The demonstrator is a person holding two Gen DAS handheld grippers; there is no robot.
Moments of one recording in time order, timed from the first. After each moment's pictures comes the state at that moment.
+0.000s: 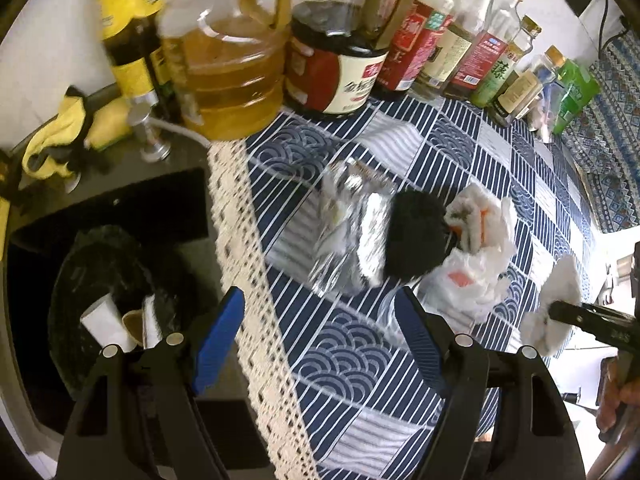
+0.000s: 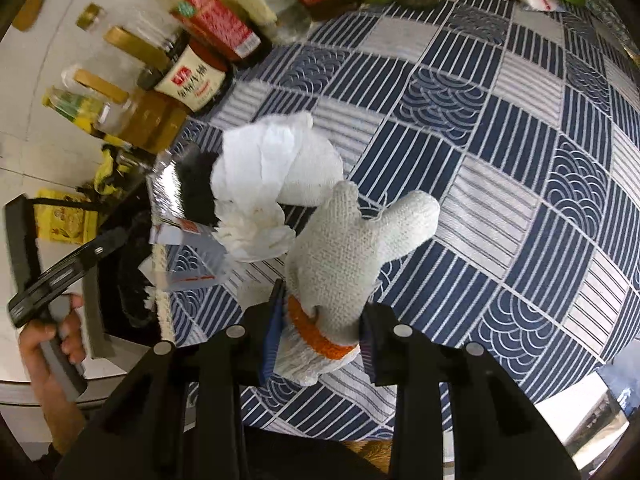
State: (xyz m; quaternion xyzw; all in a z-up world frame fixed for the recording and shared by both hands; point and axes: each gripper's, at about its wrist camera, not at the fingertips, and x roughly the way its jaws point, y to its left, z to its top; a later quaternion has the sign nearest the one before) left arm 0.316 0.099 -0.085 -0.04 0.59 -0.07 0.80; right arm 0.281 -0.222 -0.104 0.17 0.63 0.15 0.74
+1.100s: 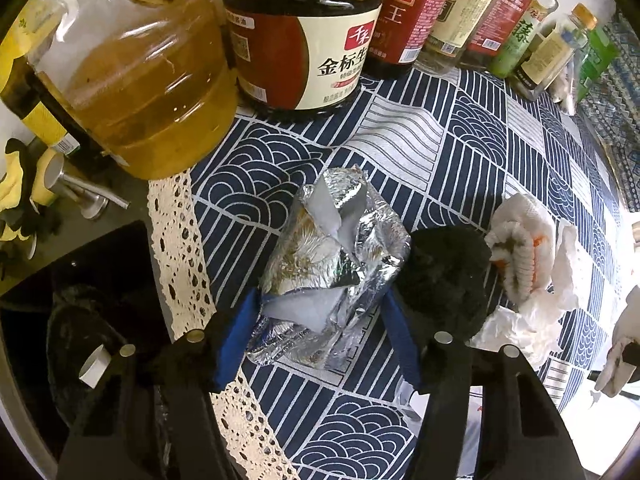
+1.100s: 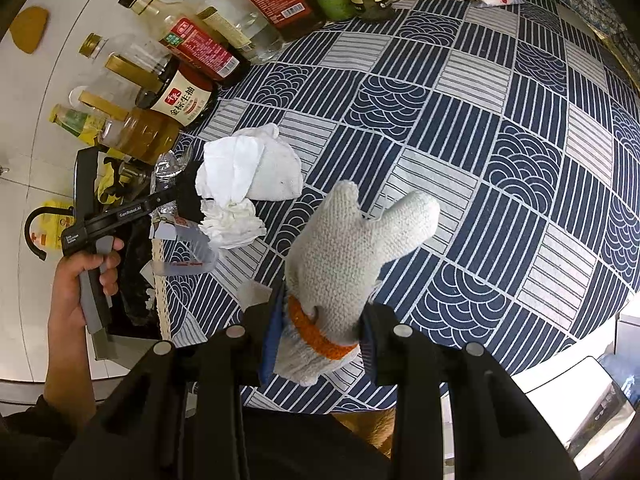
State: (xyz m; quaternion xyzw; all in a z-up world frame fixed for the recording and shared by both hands) left arm 0.382 0.070 -0.146 0.01 0.62 -0.08 0.78; right arm 0.256 -0.265 -0.088 0.18 0.62 0.14 0.75
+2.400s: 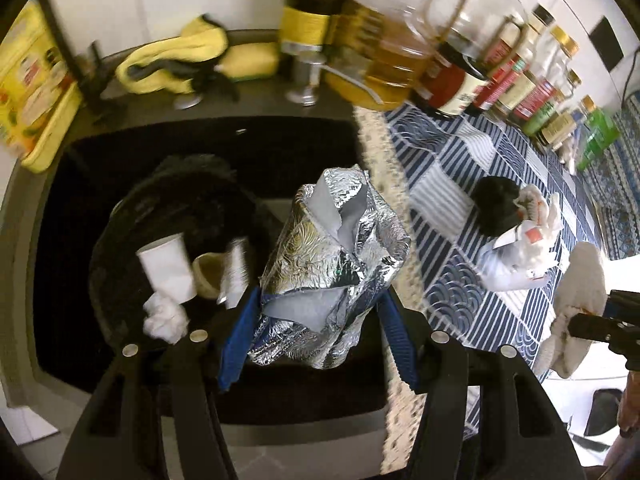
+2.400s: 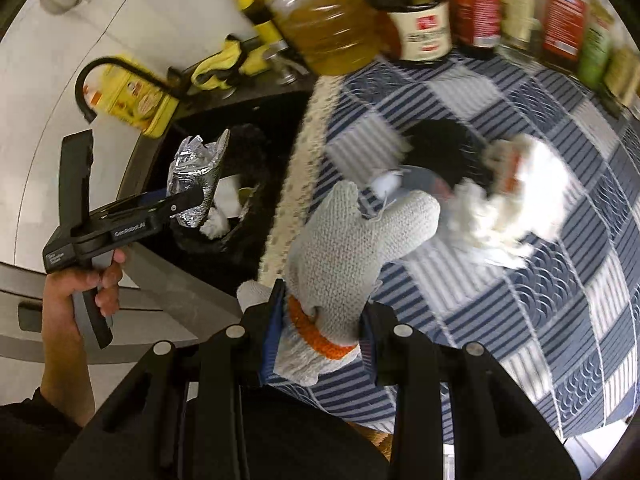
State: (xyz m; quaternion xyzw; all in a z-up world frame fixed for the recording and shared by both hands) left arm 0.228 0.236 -0.088 -0.11 0.58 0.00 0.81; right arm 0.242 -0.036 -0.067 0.02 0.62 0.32 0.72
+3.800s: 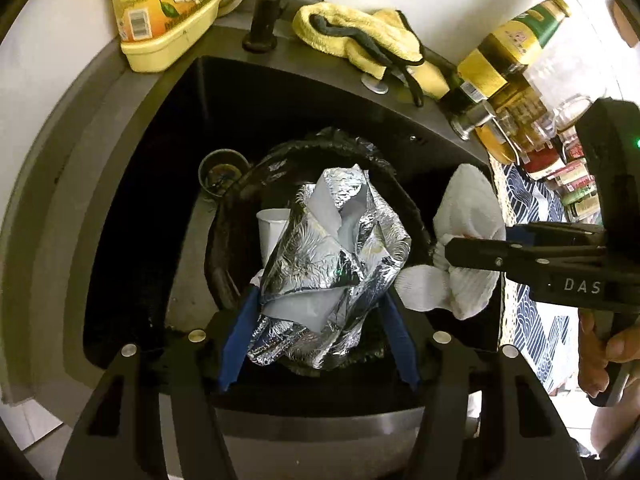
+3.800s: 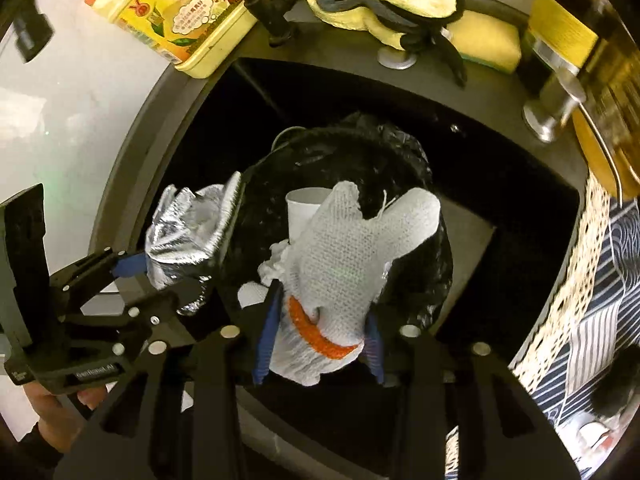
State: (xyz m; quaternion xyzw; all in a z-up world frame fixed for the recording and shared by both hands) left arm 0.179 0.420 -0.122 -0.23 0.57 0.05 0.79; right arm 0.286 0.266 -0.126 -0.12 0.64 0.39 0.65
